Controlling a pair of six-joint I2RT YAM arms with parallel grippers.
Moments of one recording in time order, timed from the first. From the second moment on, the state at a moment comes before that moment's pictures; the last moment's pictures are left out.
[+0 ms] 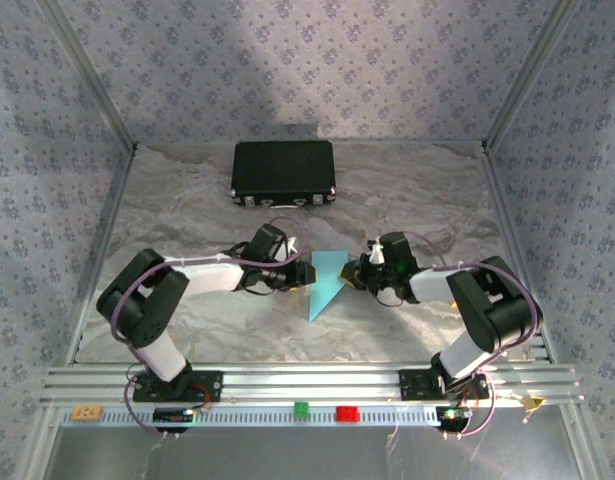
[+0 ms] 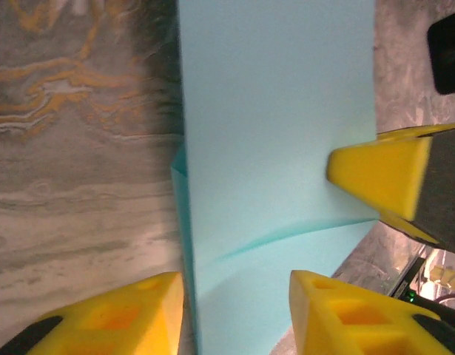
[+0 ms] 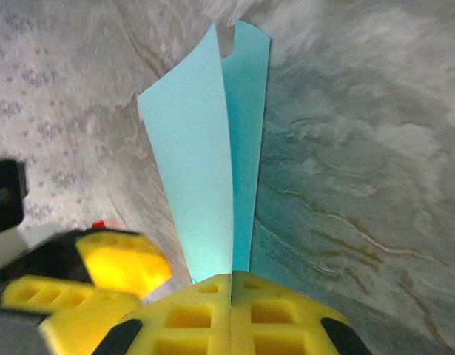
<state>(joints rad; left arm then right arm) -0.72 1.65 0.78 0.00 0.46 -0.82 0.41 1.56 0.47 0.36 -0.60 1.05</state>
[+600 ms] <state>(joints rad) -1.04 1.58 0.87 -0.24 0.06 -0.54 0.45 1.45 0.40 0.35 -0.43 1.26</state>
